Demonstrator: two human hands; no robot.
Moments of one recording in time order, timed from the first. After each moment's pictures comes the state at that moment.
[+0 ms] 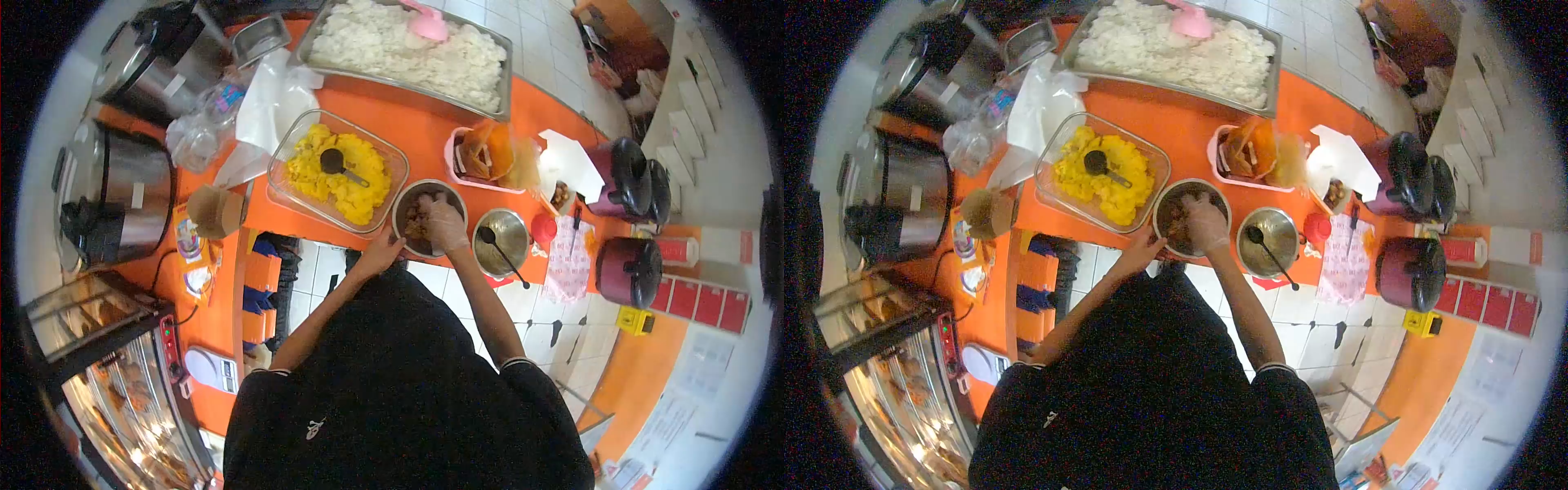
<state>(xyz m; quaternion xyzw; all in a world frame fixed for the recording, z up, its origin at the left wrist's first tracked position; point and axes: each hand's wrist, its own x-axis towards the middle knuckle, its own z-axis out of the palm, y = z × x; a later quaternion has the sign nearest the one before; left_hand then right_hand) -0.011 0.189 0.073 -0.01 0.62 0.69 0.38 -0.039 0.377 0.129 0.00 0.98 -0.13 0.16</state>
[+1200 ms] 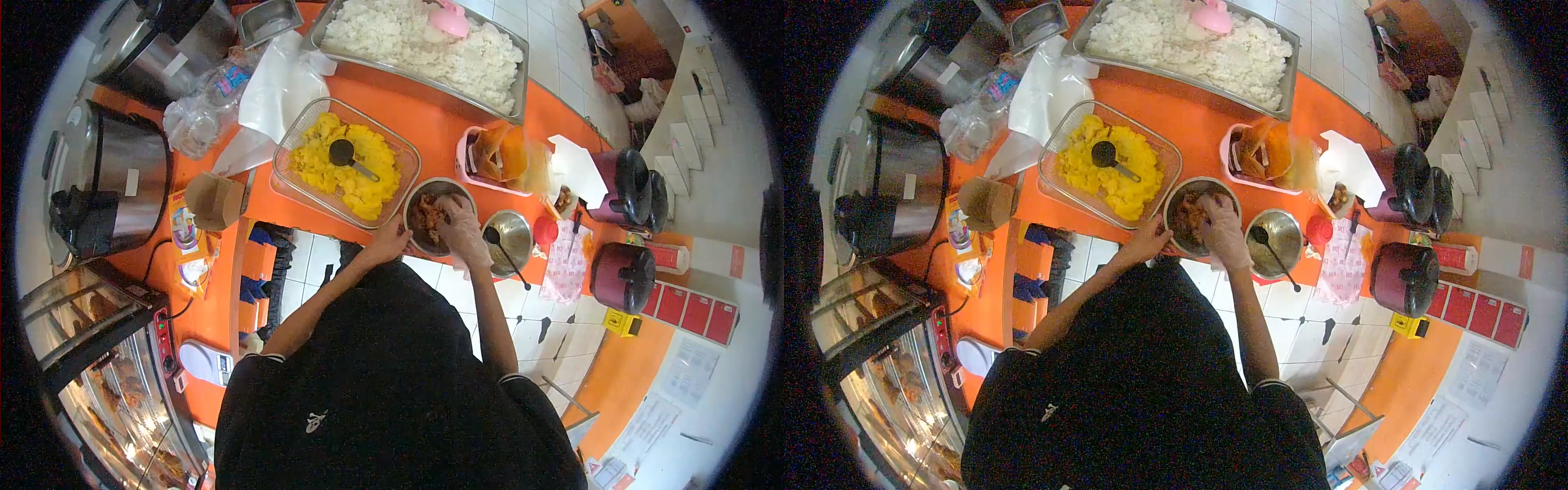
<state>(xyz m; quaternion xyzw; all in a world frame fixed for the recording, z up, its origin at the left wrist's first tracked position) -0.035 0.183 0.085 0.07 0.71 0.60 0.36 -0.023 0.379 0.149 -0.05 0.97 -0.25 0.03</state>
